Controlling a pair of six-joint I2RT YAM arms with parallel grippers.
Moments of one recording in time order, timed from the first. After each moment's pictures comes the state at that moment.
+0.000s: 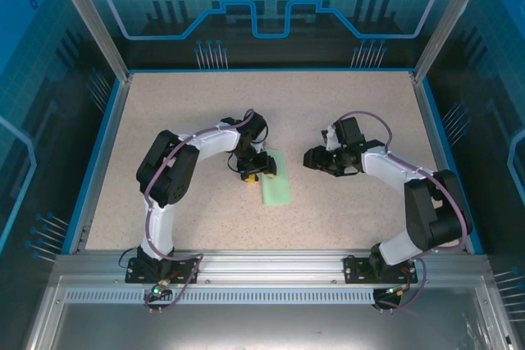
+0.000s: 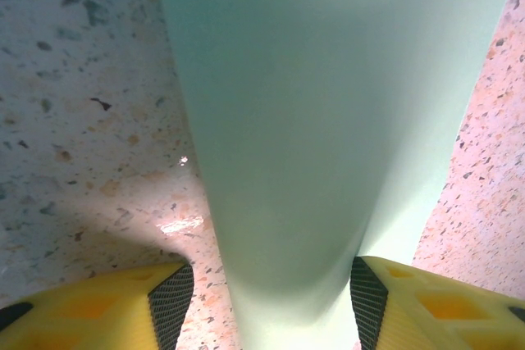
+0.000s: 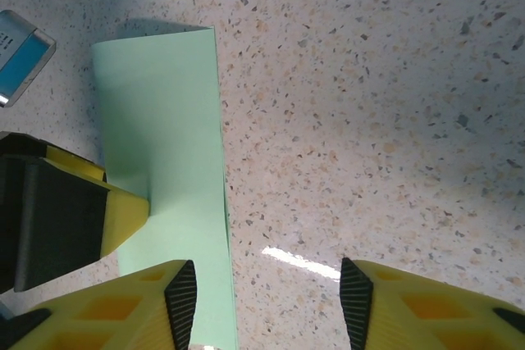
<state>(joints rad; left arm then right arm) -0.53 2.05 1.39 -0.79 0.43 -0.63 0.29 1.52 0.85 -0.39 -0.44 0.49</state>
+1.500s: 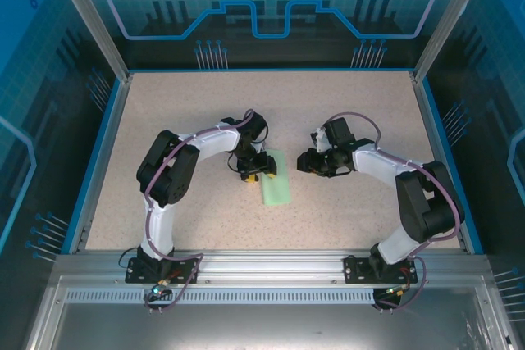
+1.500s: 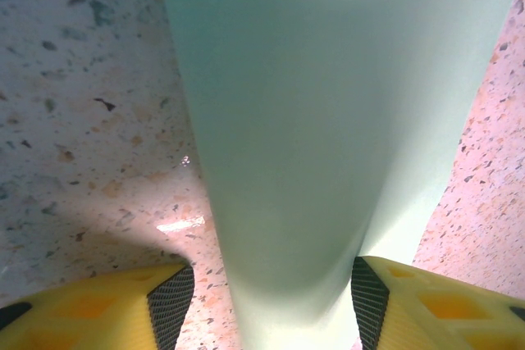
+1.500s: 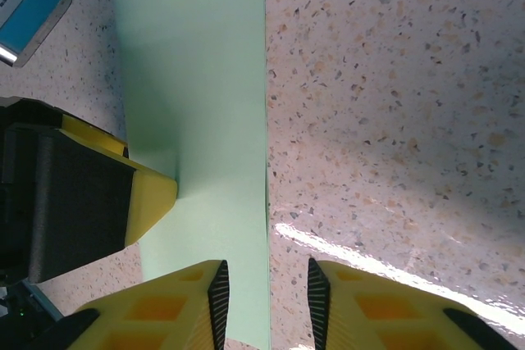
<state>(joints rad) -0.53 2.06 1.39 -0.78 0.43 -0.64 0.35 1.59 0.88 -0.38 -0.49 0.50</state>
